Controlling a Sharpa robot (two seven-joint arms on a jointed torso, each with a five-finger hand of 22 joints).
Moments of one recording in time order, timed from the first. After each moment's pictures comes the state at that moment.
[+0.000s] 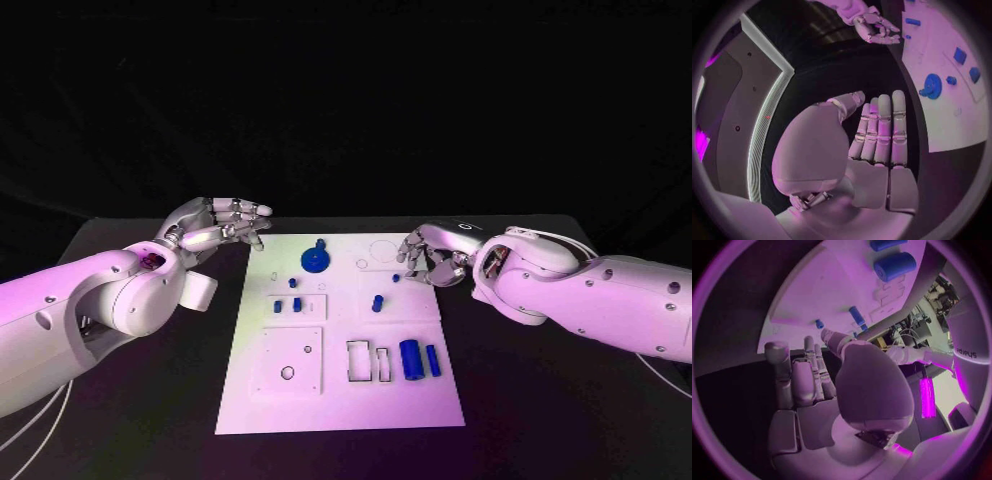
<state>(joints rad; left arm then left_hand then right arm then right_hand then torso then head) 1.16 -0.92 0.08 1.50 -0.23 -0.19 0.27 1.39 -0.23 0.58 0.05 0.16 0.89 0.17 0.36 0.21 1.01 0.11 0.50 0.12 0.94 0.04 1.00 0.36 0.17 0.91 0.13 0.82 0.55 1.26 -0.91 -0.13 1.54 -1.46 -0.32 -0.04 1.33 -0.23 0.55 0.09 0.08 0.92 0.17 0.25 0.33 1.10 0.10 0.22 0.26 1.46 0.01 1.30 1.07 0.14 1.22 0.12 0.96 1.09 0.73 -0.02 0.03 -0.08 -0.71</state>
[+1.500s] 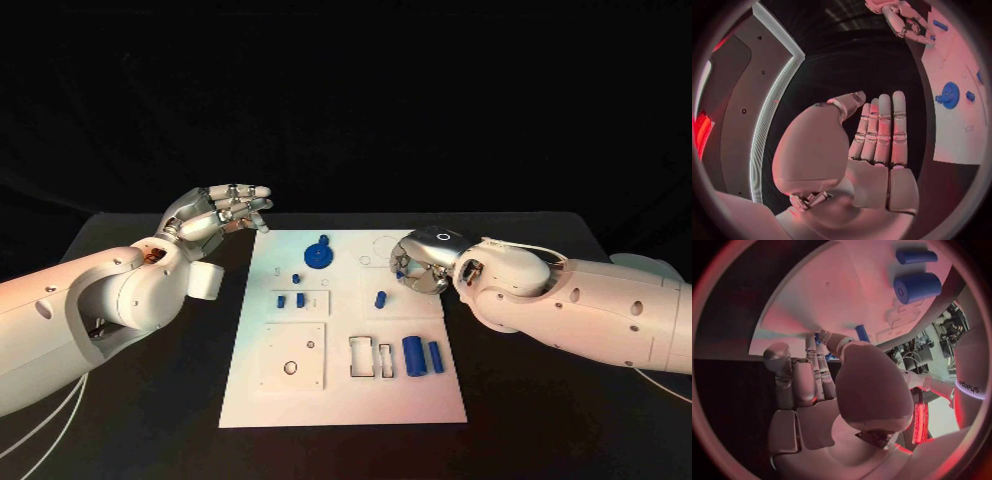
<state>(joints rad) 1.16 -0.93 0.07 1.54 -0.06 -0.21 0.37 1.39 -0.22 0.58 0.03 0.16 0.89 0.18 0.35 0.20 1.01 0.11 0.46 0.09 0.93 0.05 0.96 0.32 0.17 0.89 0.14 0.81 0.55 1.21 -0.83 -0.13 1.51 -1.72 -0.30 -0.17 1.35 -0.20 0.60 0.05 0.07 1.01 0.15 0.28 0.35 1.16 0.08 0.20 0.21 1.46 0.00 1.31 1.10 0.14 1.26 0.11 1.03 1.17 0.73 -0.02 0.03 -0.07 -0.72</state>
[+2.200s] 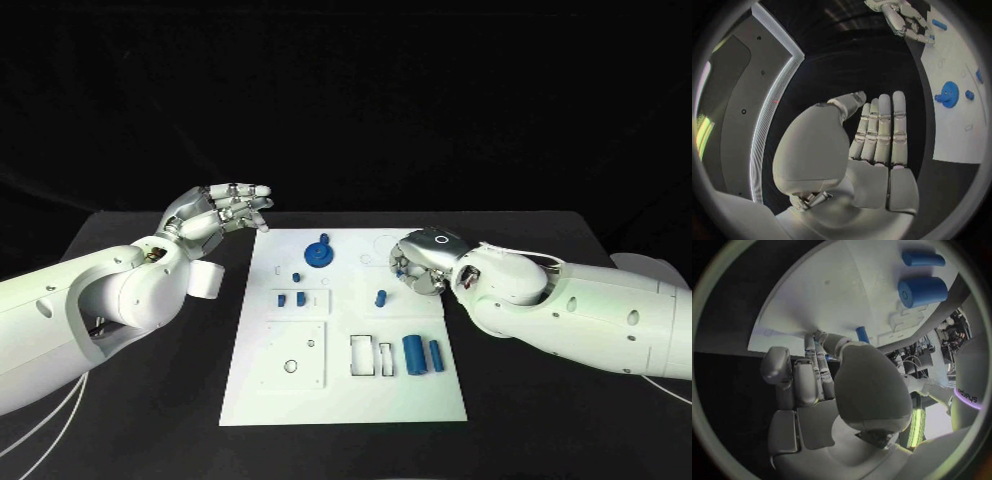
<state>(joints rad) 1.16 -0.93 0.07 1.54 -0.06 -0.21 0.37 1.40 -0.22 0.58 0.03 0.16 0.89 0.18 0.35 0.20 1.00 0.11 0.46 0.09 0.93 0.05 0.95 0.32 0.17 0.89 0.14 0.81 0.55 1.20 -0.82 -0.13 1.53 -1.79 -0.34 -0.21 1.38 -0.15 0.65 -0.01 0.05 1.04 0.13 0.30 0.37 1.19 0.07 0.21 0.21 1.47 -0.01 1.33 1.13 0.12 1.31 0.09 1.12 1.25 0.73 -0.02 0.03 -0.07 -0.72</state>
